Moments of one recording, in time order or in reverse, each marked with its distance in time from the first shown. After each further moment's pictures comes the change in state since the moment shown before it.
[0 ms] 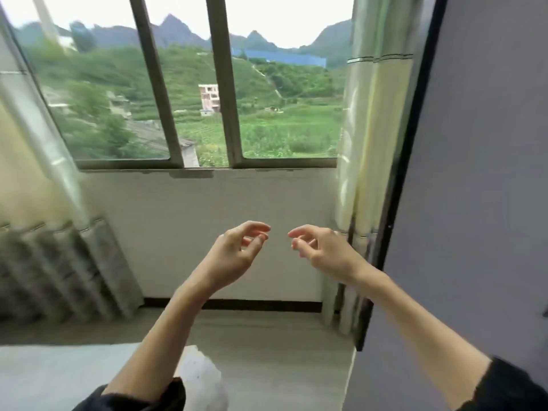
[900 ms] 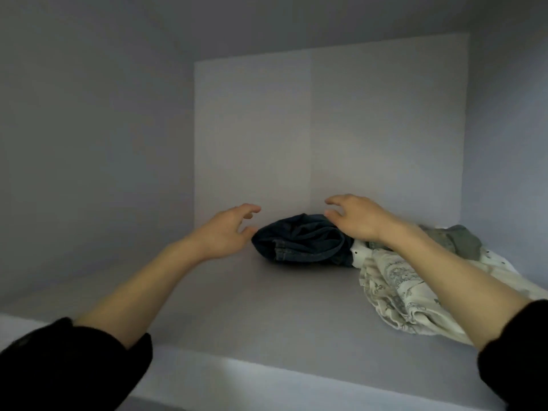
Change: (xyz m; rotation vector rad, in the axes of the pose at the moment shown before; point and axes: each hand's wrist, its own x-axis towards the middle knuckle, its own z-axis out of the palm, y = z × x) left_hand 0.112 0.664 0.519 -0.238 -0.609 1.212; right_hand -0.485 0.136 -0.629 -0.935 0.865 1.137
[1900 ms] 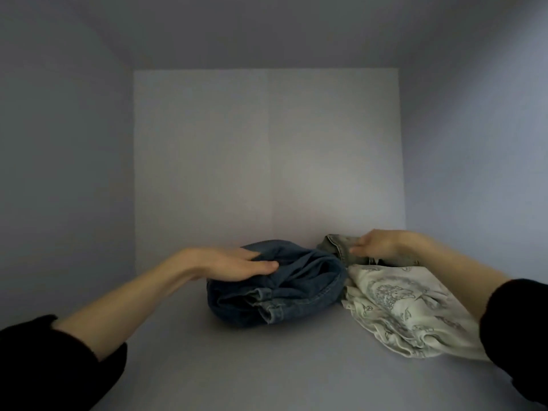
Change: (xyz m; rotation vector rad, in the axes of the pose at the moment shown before) left_hand 0.056 0.003 0.014 -0.075 -0.715 0.067; right_hand 0.013 0.089 -0.004 -0.014 -0.275 0.465
